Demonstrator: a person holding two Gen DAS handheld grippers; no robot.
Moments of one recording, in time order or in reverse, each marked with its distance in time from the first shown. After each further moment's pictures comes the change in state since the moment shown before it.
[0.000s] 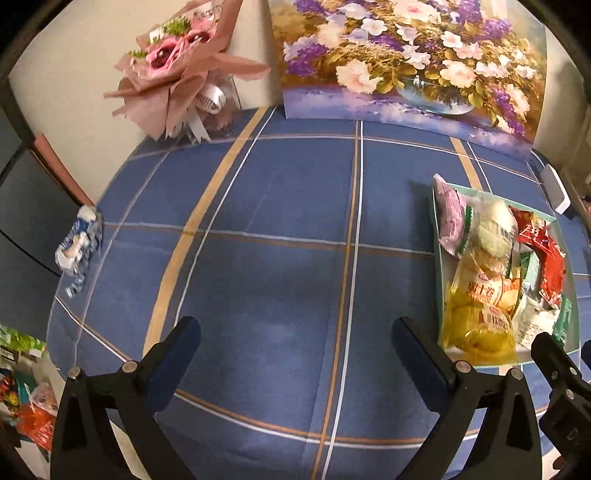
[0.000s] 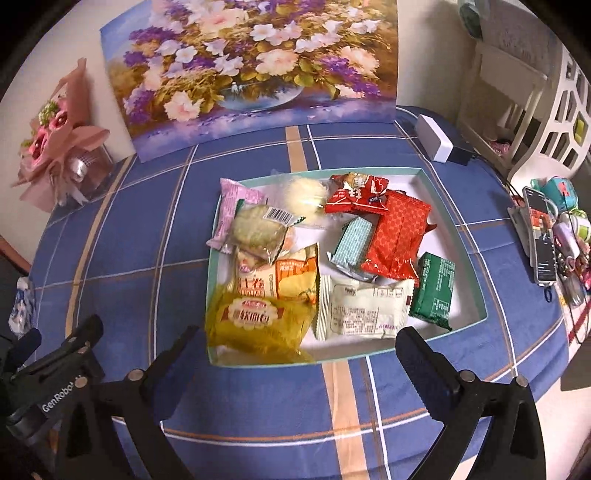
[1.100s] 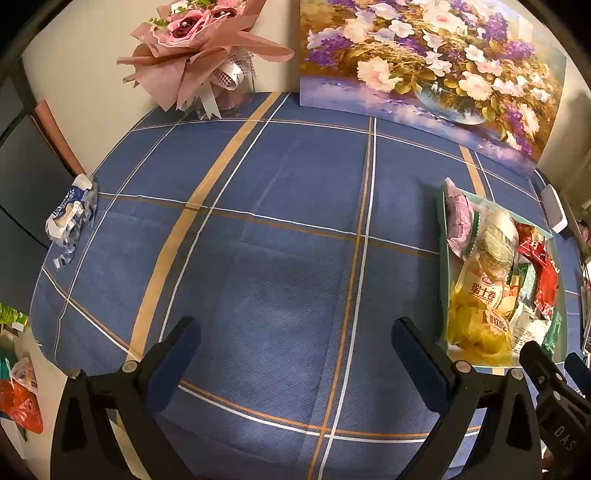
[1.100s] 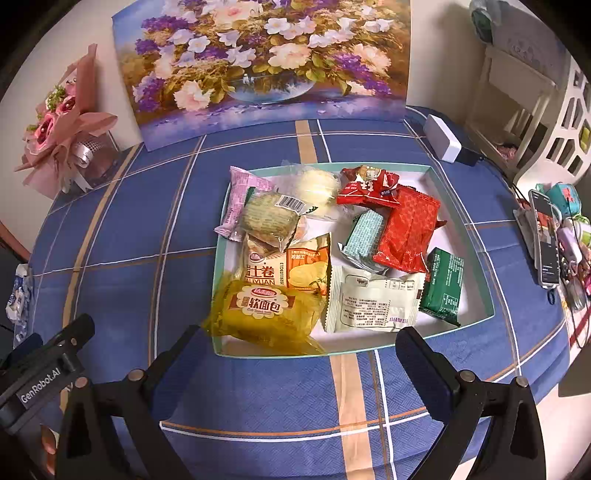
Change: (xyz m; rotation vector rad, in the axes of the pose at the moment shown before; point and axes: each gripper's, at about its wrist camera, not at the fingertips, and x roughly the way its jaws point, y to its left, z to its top) left arm 0.008 0.020 -0.007 -0.083 0.034 -0.055; right arm 0.007 0.008 -0.006 -0.027 0.007 0.003
